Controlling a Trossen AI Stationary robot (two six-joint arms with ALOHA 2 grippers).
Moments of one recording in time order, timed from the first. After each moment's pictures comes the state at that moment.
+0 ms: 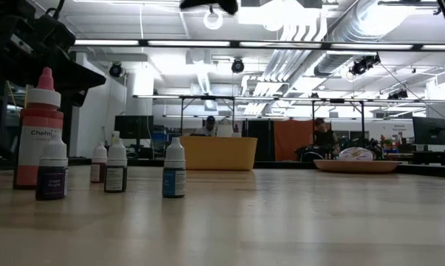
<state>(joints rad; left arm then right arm) -0.01 0.14 0.02 0.00 -0.01 -0.16 -0.02 1.89 1.99 -0.67 0.09 0.15</state>
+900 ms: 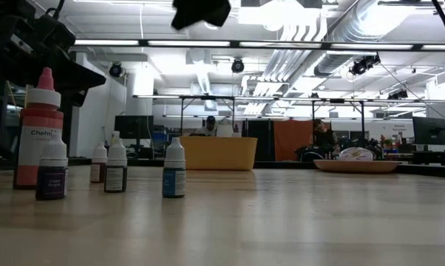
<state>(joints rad) -0.01 0.14 0.02 0.00 -0.01 -0.16 0.22 2.07 1.99 -0.89 -0.07 0.02</state>
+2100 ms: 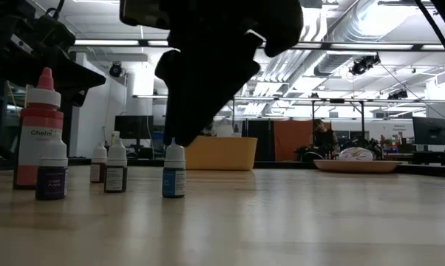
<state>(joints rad) -0.01 0.14 0.02 0.00 -0.01 -0.16 0.31 2.32 1.99 -0.87 0.00 -0.11</state>
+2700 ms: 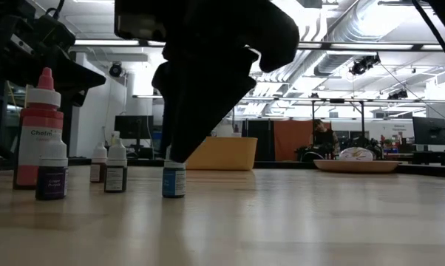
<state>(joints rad) -0.01 0.14 0.02 0.00 -0.01 -0.16 0.31 2.35 1.99 -0.85 -0.01 -0.11</state>
